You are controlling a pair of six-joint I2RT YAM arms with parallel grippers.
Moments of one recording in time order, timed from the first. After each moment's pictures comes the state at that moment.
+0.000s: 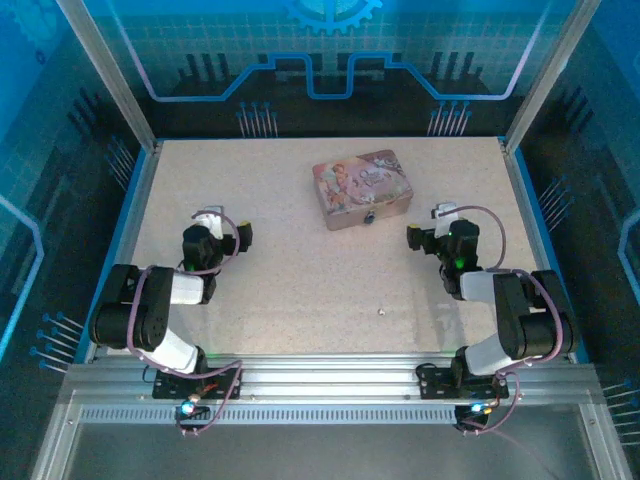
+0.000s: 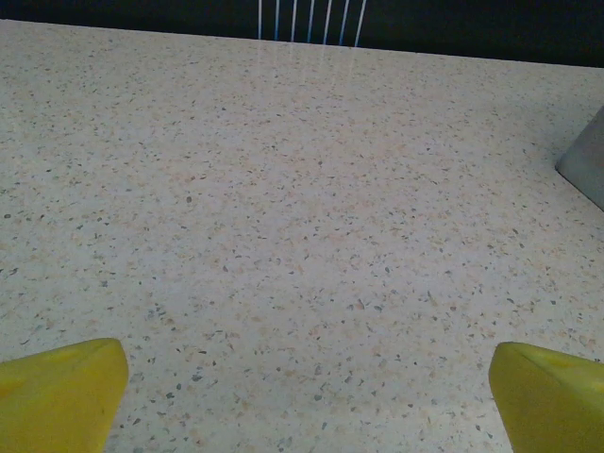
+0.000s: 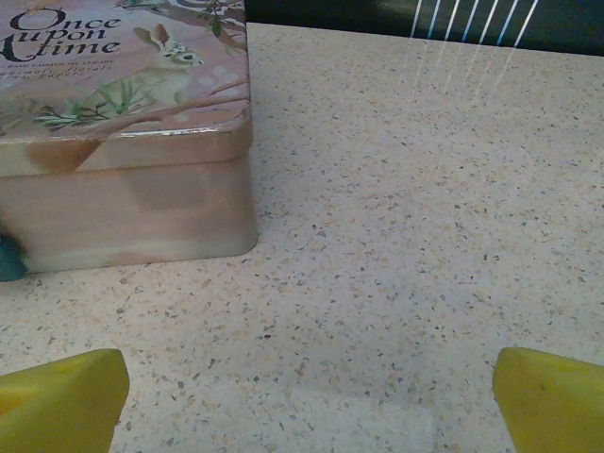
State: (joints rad) left arm 0.00 1.55 0.37 0.83 0.04 -0.11; right arm 0.05 1.49 0.41 0.66 -0.02 -0.07
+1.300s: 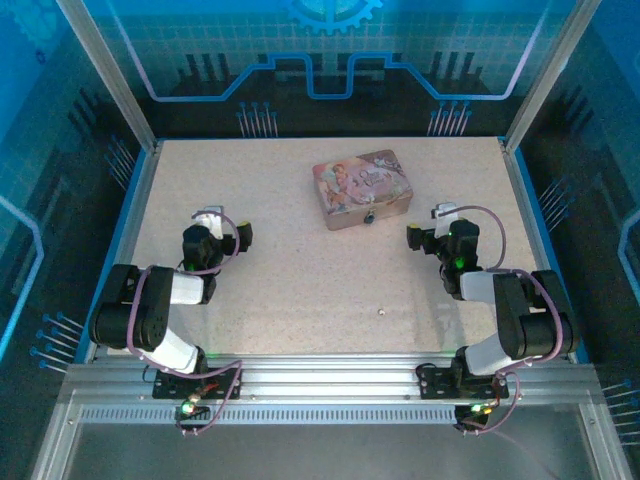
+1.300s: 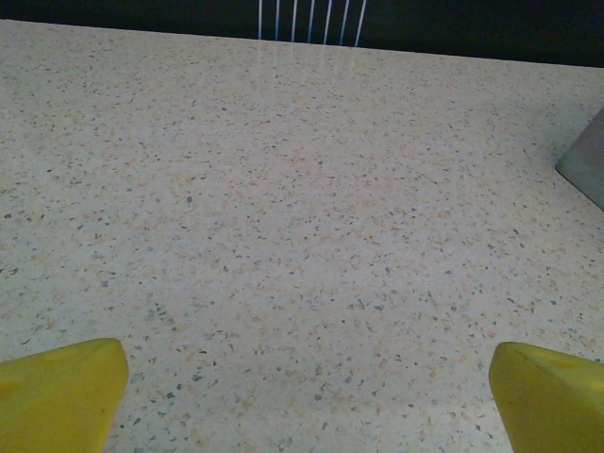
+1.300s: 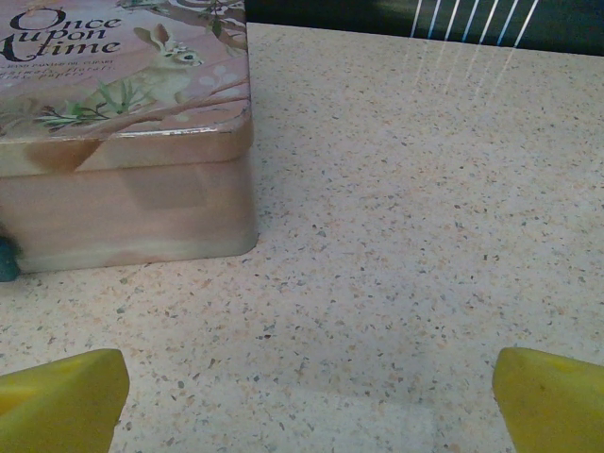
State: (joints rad) left arm 0.00 1.55 0.37 0.83 0.04 -0.11; right arm 0.05 1.49 0.41 0.66 -0.02 -0.07
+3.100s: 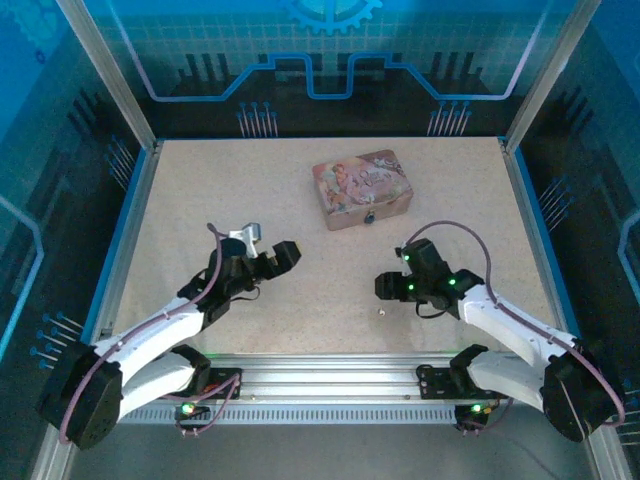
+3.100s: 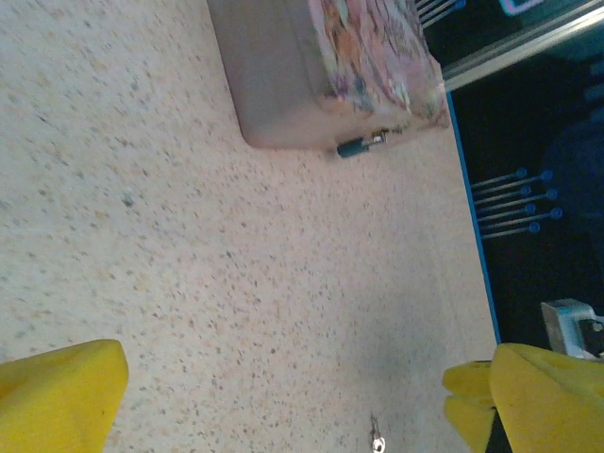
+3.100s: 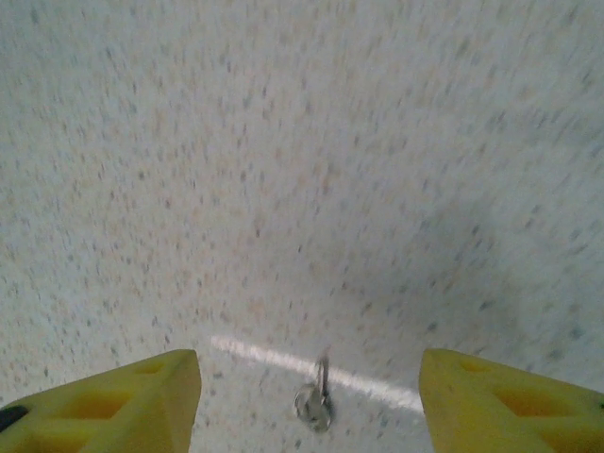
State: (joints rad) left arm -0.49 1.04 0.42 0.17 0.19 -0.92; right arm 0.55 1.06 0.55 -0.50 -0.11 0.54
